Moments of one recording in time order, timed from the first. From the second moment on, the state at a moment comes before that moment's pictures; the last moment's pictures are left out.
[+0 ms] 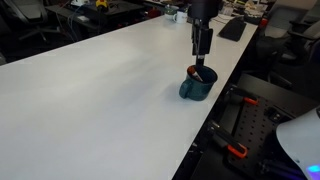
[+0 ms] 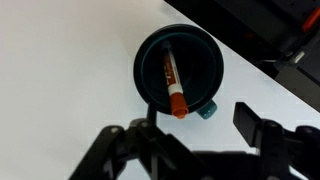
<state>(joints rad) -0.03 -0.16 -0.08 -2.75 -0.05 2.43 -0.64</state>
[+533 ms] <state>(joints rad) -0.04 -0.12 -0.09 -2.77 -0.06 2.43 -0.64</state>
